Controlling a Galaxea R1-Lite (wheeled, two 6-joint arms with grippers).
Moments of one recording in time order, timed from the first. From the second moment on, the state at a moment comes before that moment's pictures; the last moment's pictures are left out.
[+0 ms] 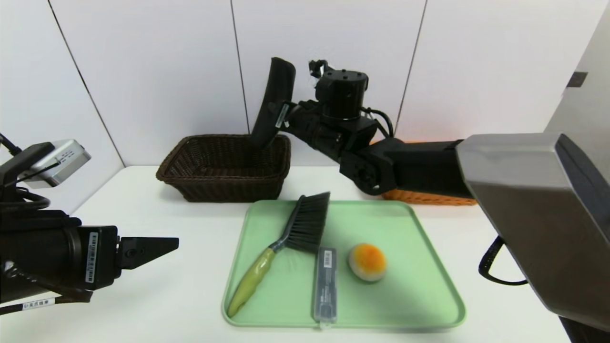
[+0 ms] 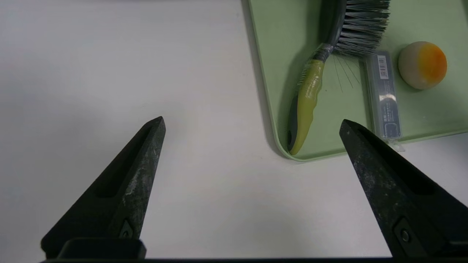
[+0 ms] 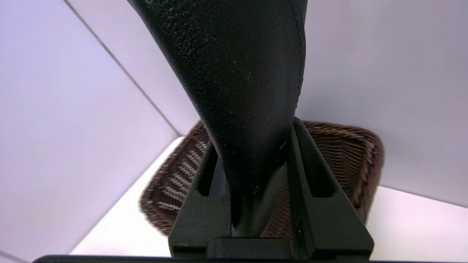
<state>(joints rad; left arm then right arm) -0.47 1.14 -0.89 0.35 0.09 -0.35 0.68 2.34 -1.95 -0.48 -0.05 0.41</state>
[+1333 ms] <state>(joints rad) -0.46 1.11 -0.84 0.34 0.09 -0.34 0.68 2.43 -1.96 -0.57 -0.06 0.27</state>
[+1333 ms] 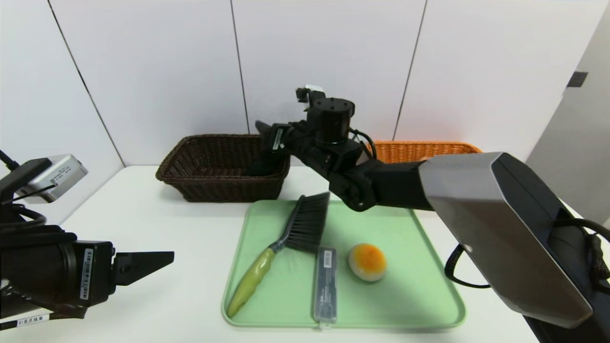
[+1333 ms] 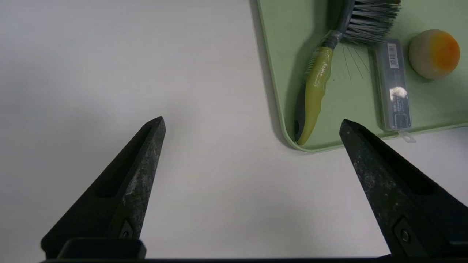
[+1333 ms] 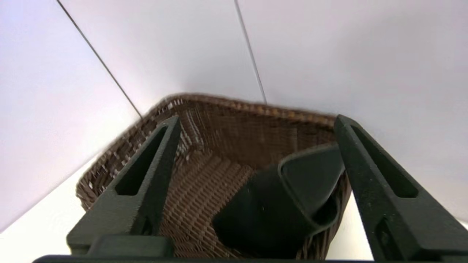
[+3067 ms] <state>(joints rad) -0.60 1.17 -0.95 0.42 0.01 -0.27 0.61 1.50 -1.34 0.75 -0.02 0.62</state>
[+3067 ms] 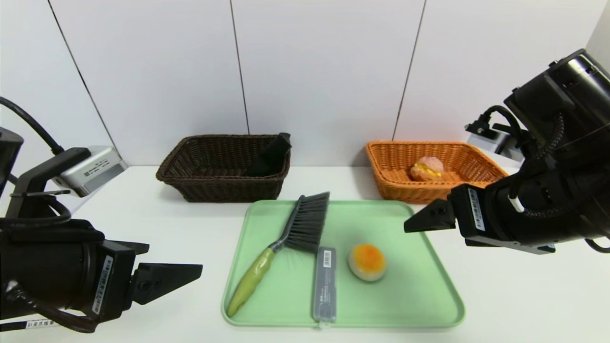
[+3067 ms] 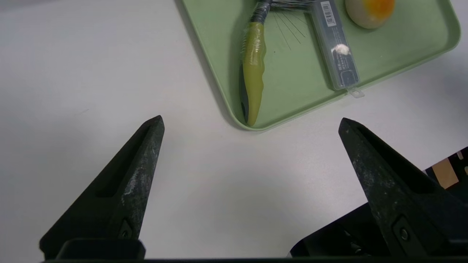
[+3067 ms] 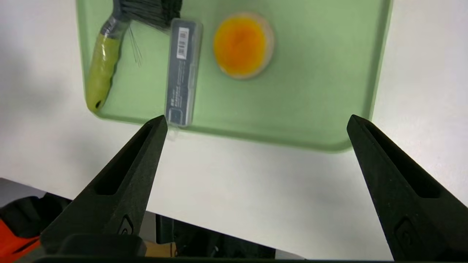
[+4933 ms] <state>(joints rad) -0.59 1.11 -0.90 0.43 0.03 -0.34 0.67 2.10 -1.86 1.08 -0.10 0.67</state>
